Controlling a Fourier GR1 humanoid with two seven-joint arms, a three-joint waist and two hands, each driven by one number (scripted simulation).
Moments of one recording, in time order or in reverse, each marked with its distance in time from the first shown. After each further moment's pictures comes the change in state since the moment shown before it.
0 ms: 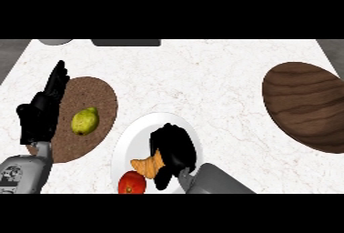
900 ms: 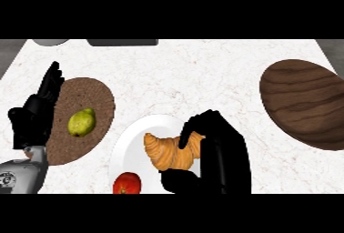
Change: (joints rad) left arm 0.030 -0.001 0.012 -0.065 -0.020 0.000 0.041; right arm 0.122 -0.075 -0.112 -0.651 0.435 -0.105 0.379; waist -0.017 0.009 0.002
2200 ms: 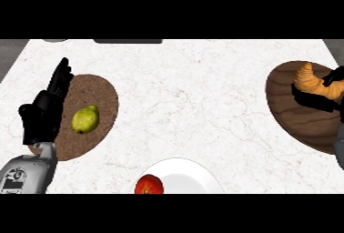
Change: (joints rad) left arm -0.036 -0.053 -0.006 -0.003 -0.038 -0.020 0.014; right arm 0.058 -0.405 -0.793 0.609 -0.339 -0.258 -0.764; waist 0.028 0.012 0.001
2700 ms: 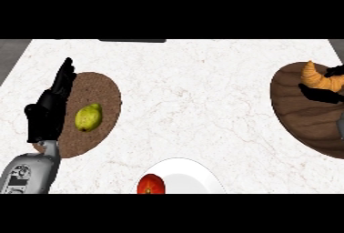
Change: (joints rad) left arm -0.012 -0.014 0.004 0.035 -0.007 -0.010 -0.037; right arm -0.224 -0.015 -0.169 0.577 -0.153 -0.016 -0.318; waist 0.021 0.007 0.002
